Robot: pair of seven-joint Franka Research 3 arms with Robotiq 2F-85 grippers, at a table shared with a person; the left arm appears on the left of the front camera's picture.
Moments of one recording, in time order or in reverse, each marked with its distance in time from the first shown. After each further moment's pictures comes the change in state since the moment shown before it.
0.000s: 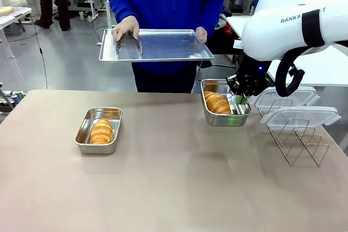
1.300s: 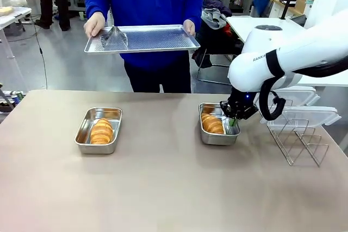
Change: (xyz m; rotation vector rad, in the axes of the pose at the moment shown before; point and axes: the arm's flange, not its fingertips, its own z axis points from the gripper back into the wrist) left arm 0.000 0.000 0.000 -0.001 0.000 0.001; right arm 0.033 -0.015 -0.131 0.012 0.085 -0.056
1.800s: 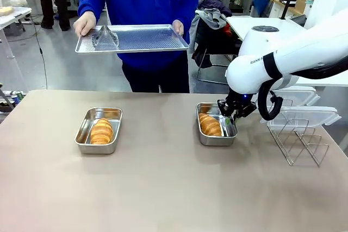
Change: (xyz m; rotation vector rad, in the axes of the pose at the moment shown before) left arm 0.000 0.000 0.000 0.000 0.000 0.000; right arm 0.003 0.005 0.002 -0.008 -0.034 0.027
